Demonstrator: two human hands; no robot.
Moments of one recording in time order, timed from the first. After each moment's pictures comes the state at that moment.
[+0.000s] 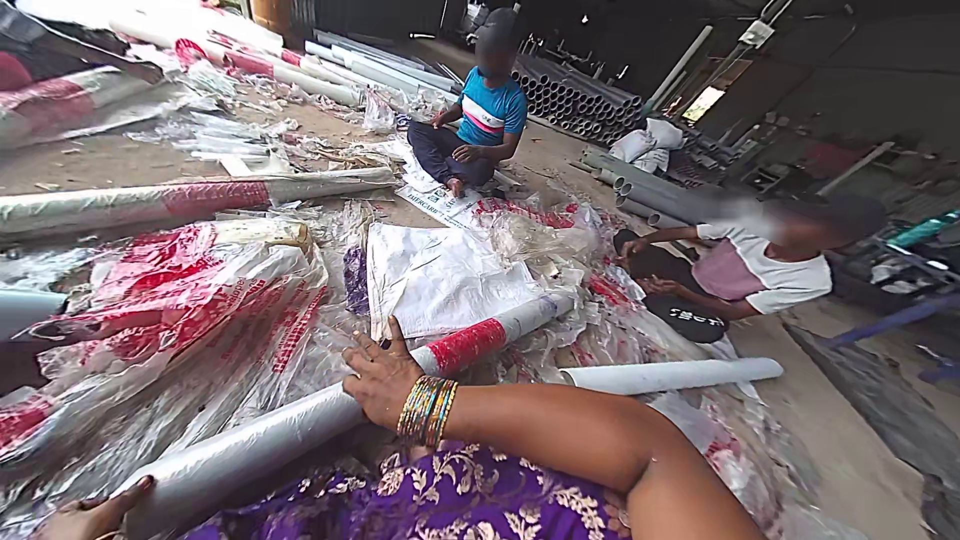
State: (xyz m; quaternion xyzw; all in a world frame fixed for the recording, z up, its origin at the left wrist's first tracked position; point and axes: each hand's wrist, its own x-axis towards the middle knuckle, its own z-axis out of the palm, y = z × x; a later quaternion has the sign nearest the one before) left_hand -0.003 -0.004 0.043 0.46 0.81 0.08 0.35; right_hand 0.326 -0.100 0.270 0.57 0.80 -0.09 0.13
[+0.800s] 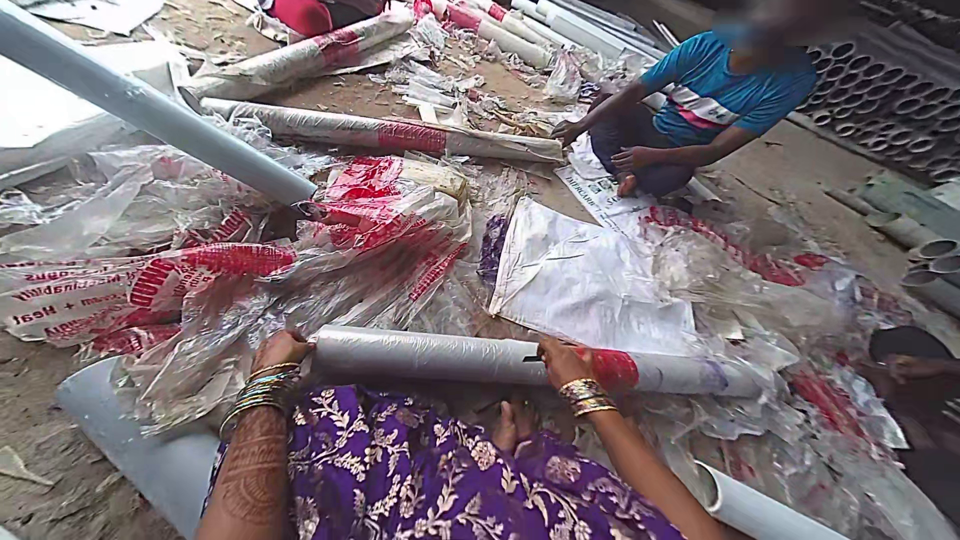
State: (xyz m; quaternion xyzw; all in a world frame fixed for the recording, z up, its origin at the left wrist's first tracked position) left_hand -0.011 -0.006 0.077 0.48 0.80 -0.04 0.37; right_hand 0.447 -0.069 0.148 0.76 0.59 -0.21 0.17
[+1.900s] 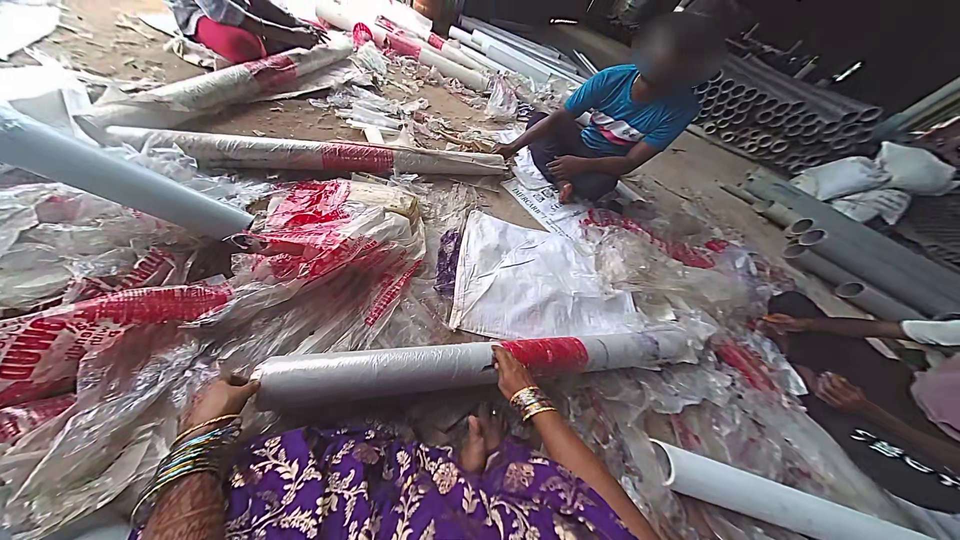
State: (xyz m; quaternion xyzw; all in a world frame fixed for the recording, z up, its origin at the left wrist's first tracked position) left_hand -0.011 -0.003 0.054 0.45 0.80 0.08 0.39; right_hand 0.467 -0.076 0.088 0.75 0.61 -0.24 0.02
